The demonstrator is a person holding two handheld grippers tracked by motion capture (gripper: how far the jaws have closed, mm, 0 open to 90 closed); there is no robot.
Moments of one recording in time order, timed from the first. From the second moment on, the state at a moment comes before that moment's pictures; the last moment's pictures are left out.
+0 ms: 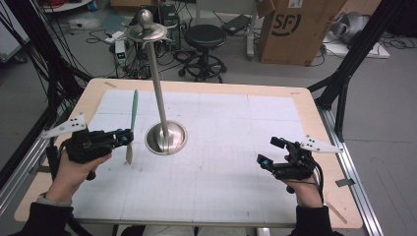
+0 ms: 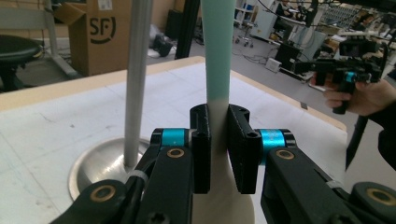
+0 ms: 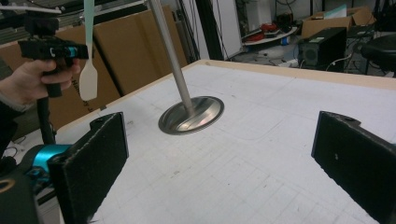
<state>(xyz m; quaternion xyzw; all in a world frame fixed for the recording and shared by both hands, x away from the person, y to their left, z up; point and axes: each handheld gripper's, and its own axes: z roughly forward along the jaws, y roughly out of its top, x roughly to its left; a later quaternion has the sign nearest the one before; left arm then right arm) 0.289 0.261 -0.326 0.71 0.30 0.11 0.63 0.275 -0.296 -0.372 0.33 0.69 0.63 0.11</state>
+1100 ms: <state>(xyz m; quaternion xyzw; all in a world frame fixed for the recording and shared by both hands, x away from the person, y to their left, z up) 0.322 0.279 -0.247 0.68 0.29 0.19 0.65 0.276 -0.297 -0.374 0.34 0.69 0.63 0.10</state>
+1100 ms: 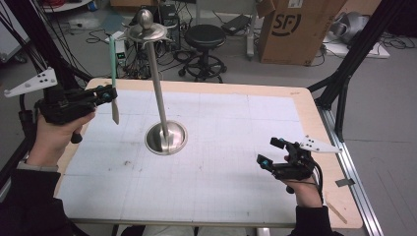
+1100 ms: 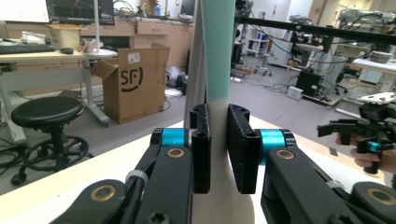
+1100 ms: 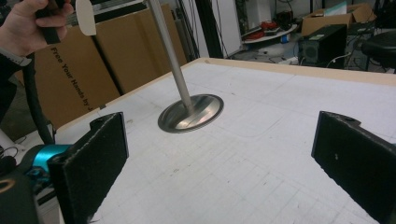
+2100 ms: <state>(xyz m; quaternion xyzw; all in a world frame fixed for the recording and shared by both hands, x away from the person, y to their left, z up) 0.330 0.269 -0.251 0.68 0.29 0.18 0.65 0.276 -0.299 -0.374 0.34 0.69 0.63 0.11</state>
